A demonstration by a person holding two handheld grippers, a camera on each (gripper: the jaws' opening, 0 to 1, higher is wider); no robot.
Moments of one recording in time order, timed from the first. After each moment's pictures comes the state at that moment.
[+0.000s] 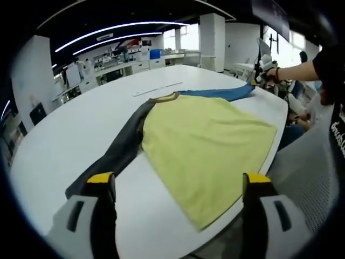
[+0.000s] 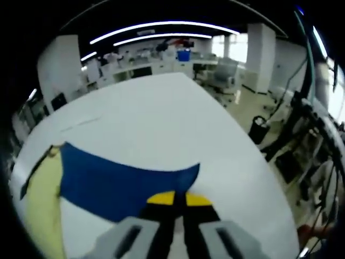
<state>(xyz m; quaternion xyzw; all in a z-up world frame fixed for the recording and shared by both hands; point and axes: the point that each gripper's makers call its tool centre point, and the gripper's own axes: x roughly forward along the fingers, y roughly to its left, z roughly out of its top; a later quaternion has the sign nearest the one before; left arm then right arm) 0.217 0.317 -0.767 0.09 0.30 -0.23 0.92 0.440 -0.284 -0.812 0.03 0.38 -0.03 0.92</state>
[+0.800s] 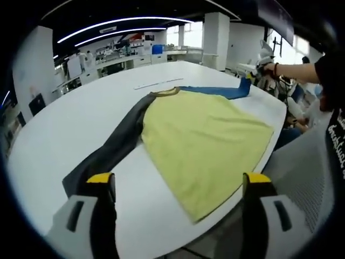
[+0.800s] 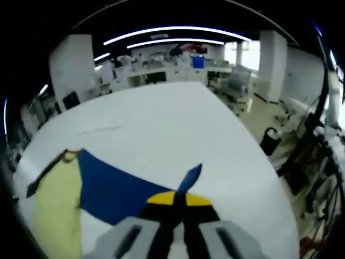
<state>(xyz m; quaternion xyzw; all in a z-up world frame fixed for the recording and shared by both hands) 0.201 0.318 -0.767 0.07 0.32 -0.23 0.92 0.485 -0.249 -0.776 0.02 0.36 0.03 0.93</state>
